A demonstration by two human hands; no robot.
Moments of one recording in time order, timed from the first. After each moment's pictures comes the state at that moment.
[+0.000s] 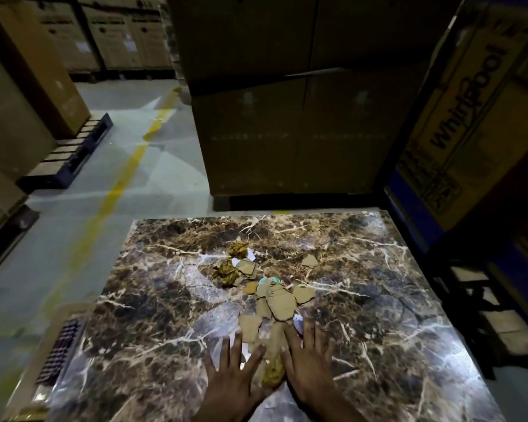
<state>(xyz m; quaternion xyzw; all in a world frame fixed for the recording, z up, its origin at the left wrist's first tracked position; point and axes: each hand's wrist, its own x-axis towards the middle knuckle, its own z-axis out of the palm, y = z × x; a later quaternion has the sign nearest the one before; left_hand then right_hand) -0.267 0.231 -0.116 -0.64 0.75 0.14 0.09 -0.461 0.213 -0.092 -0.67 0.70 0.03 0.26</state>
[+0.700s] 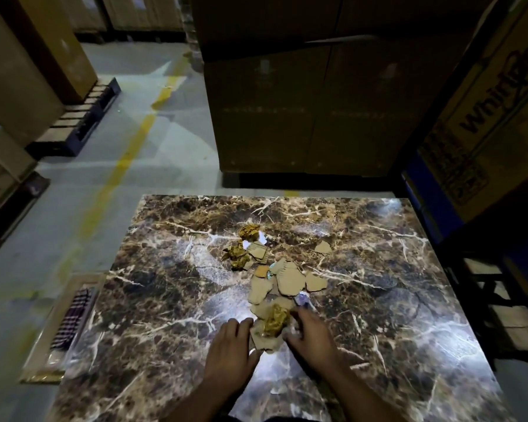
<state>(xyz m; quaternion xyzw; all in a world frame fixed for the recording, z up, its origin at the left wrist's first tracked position) -0.251 0.220 -0.095 -0.66 0.72 0.22 -0.03 -0.459 0.187 -0.084 -0.67 0.63 -0.16 0.35</state>
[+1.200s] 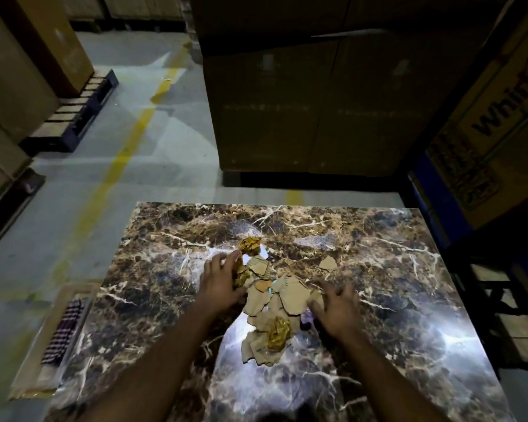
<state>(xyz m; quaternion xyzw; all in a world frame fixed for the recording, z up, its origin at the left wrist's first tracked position) -0.213 0.042 -0.066 -0.70 0.67 0.24 -0.07 -0.500 0.082 -0.084 -0.58 0.77 -0.03 0.28</state>
